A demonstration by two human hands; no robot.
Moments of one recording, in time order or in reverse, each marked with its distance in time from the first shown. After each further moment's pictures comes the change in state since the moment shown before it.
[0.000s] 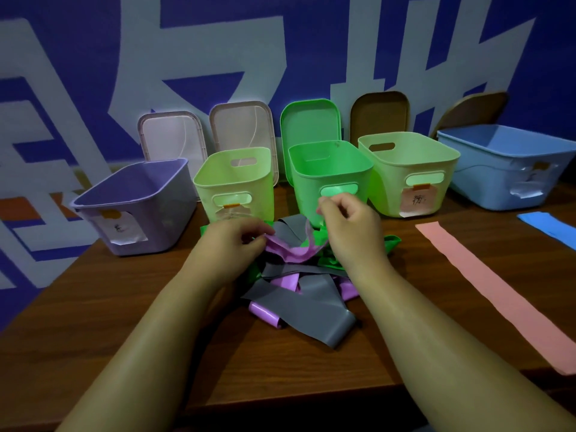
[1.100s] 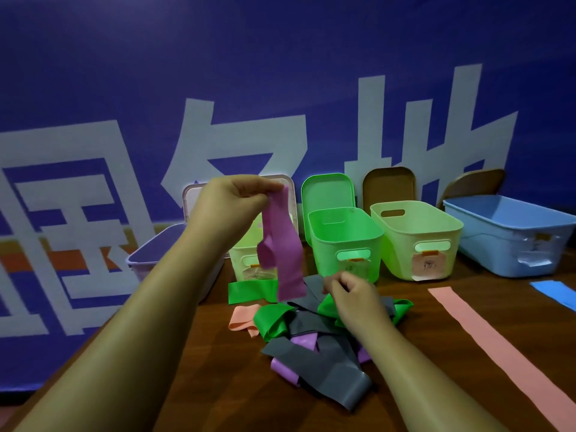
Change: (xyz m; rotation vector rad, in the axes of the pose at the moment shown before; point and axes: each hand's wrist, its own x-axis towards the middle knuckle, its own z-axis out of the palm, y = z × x) left_hand 0.042 0.093 -0.133 -0.335 0.320 0.086; right_hand -0.002 0.001 0.006 -0.077 -0.221 0.140
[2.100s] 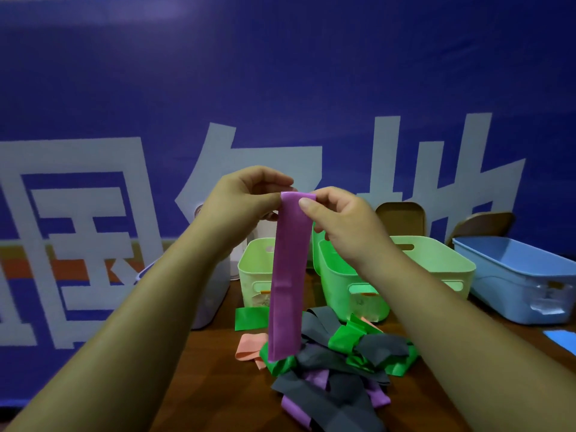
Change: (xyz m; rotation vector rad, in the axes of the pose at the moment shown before) left_hand 0.023 0.019 -0.035 -0.309 -0.078 -0.022; right_hand 0.027 -0.192 -0.026 0.145 -0.096 -0.465
